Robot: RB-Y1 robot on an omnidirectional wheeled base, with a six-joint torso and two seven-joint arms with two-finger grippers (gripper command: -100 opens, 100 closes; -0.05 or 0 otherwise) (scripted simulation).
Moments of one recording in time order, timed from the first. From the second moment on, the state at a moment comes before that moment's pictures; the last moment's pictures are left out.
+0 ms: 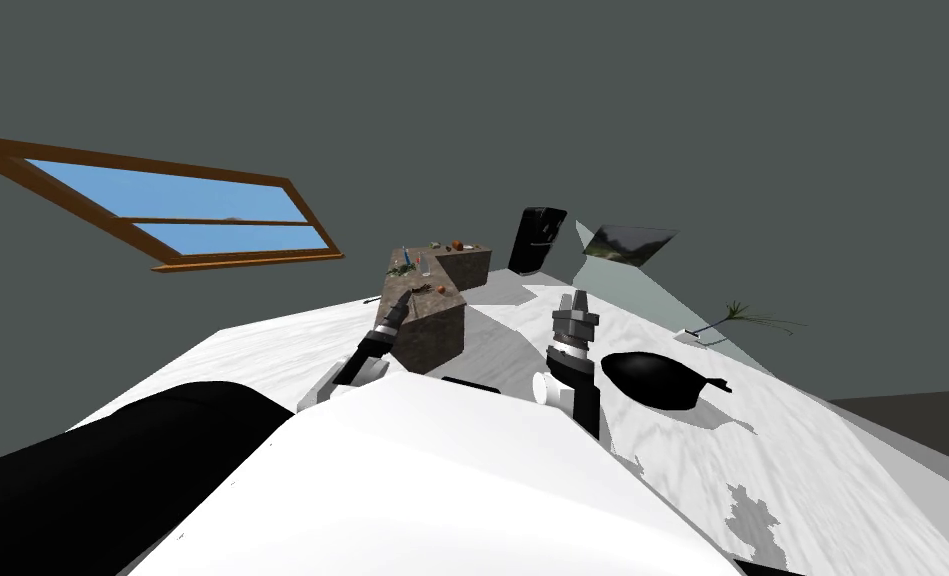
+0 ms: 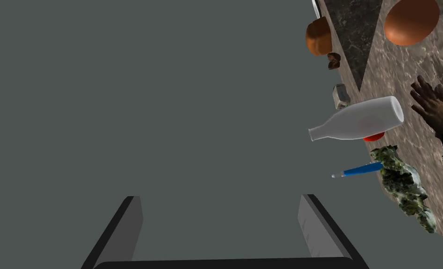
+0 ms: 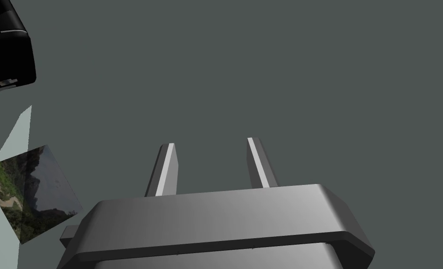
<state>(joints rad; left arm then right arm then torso) 0.58 0.33 0.11 -2.15 0.05 -0.25 -0.13 0.46 0.05 0.07 -2.34 0.01 -0.39 0.10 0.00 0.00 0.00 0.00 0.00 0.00</state>
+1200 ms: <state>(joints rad) 0.78 0.64 0.23 -1.91 0.14 -0.01 -0.19 0.46 0.05 0.07 -2.34 0.01 -0.39 0.10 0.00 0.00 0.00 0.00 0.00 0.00</state>
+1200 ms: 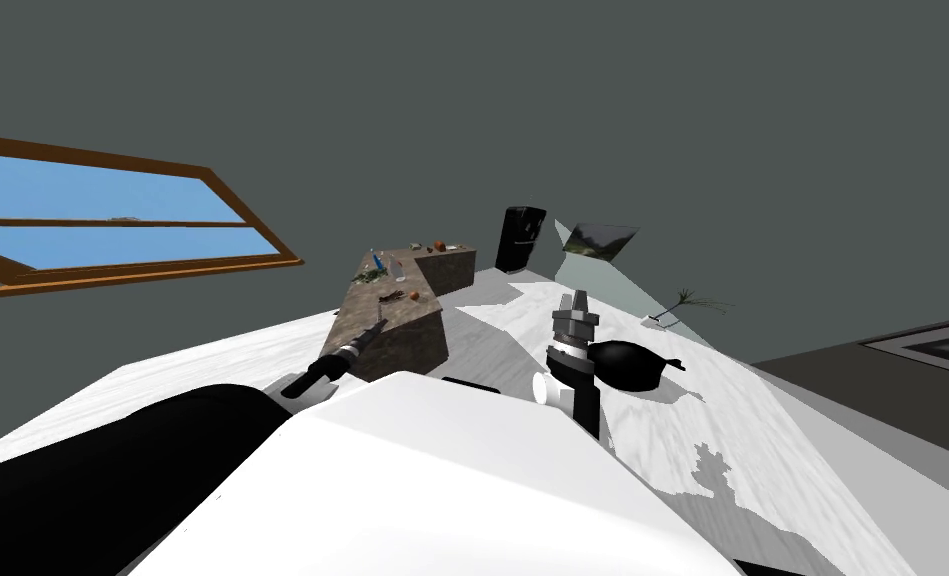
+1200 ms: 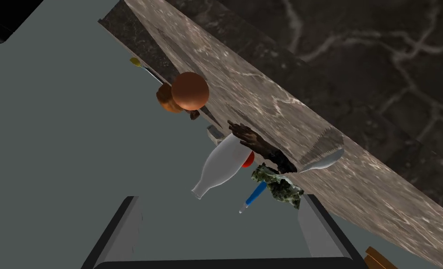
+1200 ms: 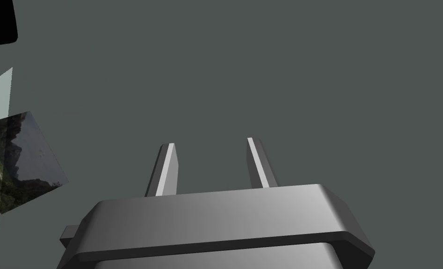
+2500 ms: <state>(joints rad) 0.97 0.90 0.29 -1.64 0.21 0.17 -0.19 0.46 0.05 0.07 -2.34 0.01 -0.39 0.10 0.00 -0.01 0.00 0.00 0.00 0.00</state>
